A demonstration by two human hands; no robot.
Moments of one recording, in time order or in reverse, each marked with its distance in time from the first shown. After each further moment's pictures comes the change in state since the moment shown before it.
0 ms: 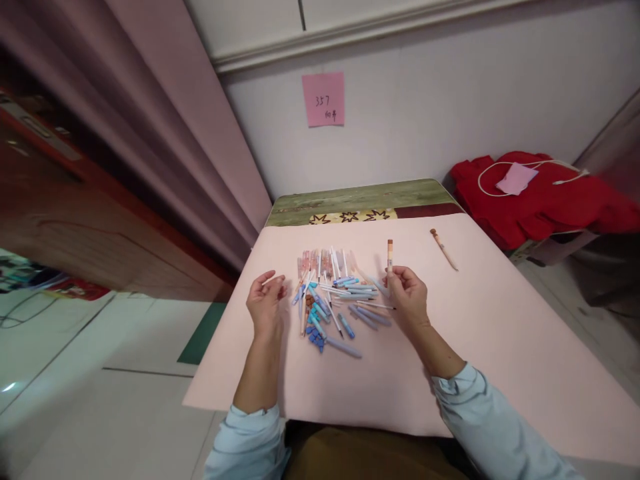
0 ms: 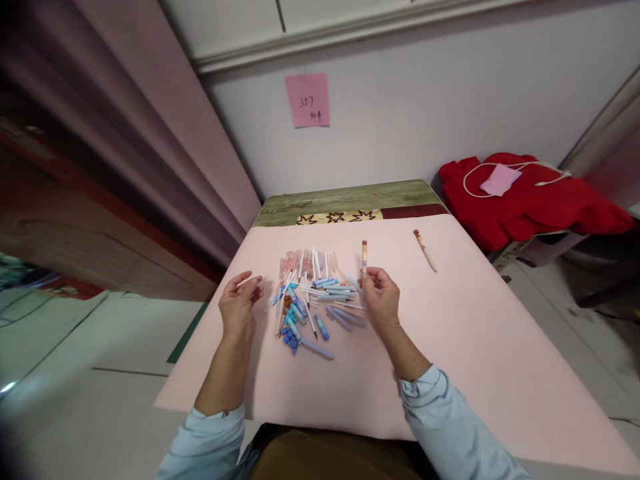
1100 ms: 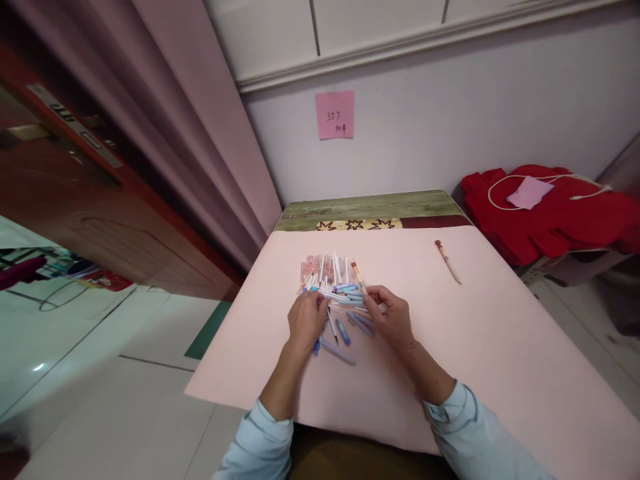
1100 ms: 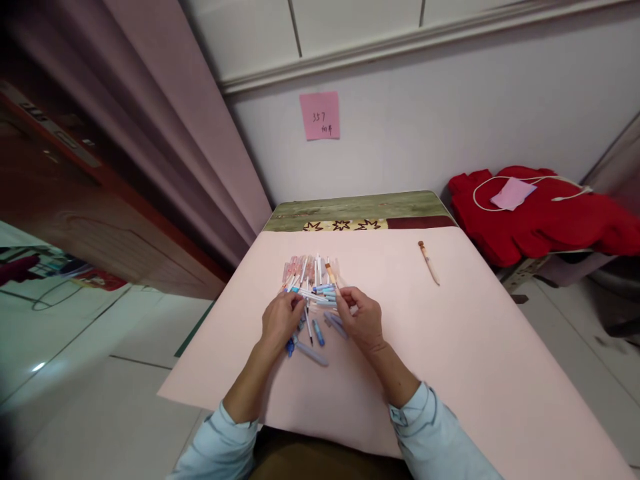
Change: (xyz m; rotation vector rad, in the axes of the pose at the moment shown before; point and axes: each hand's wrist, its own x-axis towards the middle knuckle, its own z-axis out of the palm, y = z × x) left_hand -0.059 -0.011 0.034 1.340 -0.452 0.328; right_hand -0.021 -0.027 0.007 -0.225 -0.297 -0.184
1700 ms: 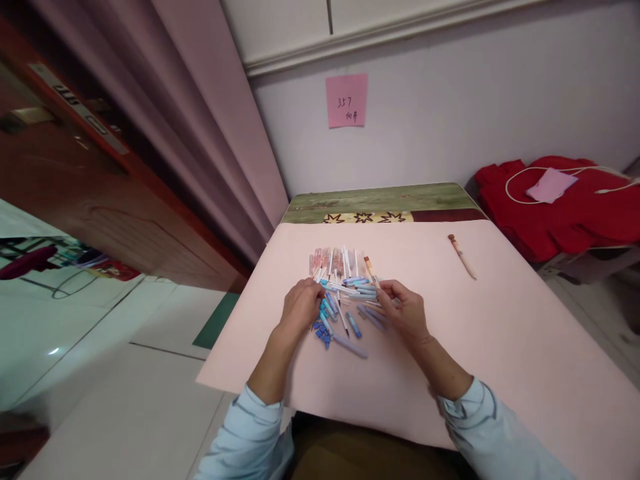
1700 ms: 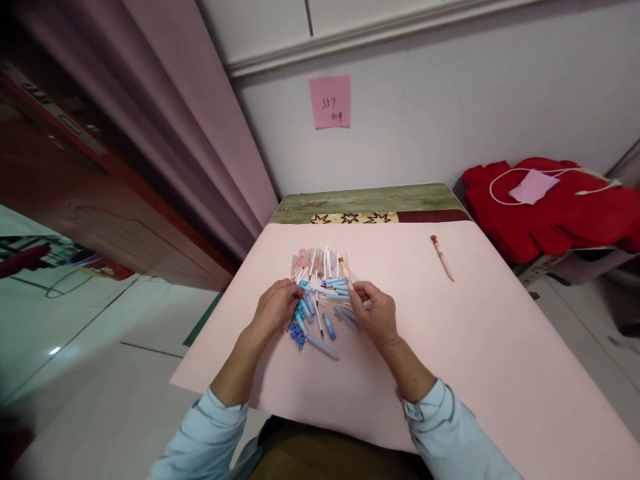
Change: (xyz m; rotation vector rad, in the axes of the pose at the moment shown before) left_hand 0.012 -0.042 -0.022 0.074 -0.097 0.315; right_hand -0.003 0.007 0.001 -0.082 0.020 -0.003
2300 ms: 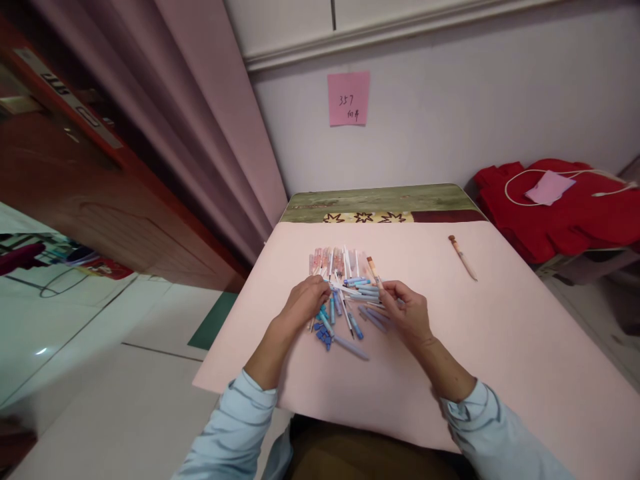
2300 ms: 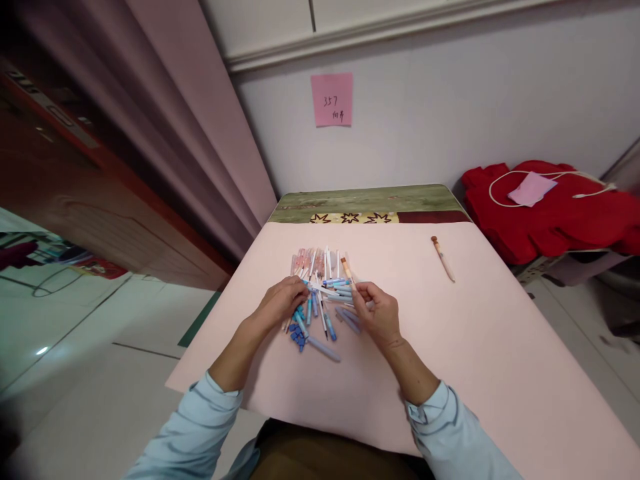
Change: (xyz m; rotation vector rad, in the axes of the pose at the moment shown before) left_hand 0.017 -0.007 -0.004 -0.194 -0.108 0.129; right_hand -0.001 0.001 -0.001 0.024 -0.012 0.029
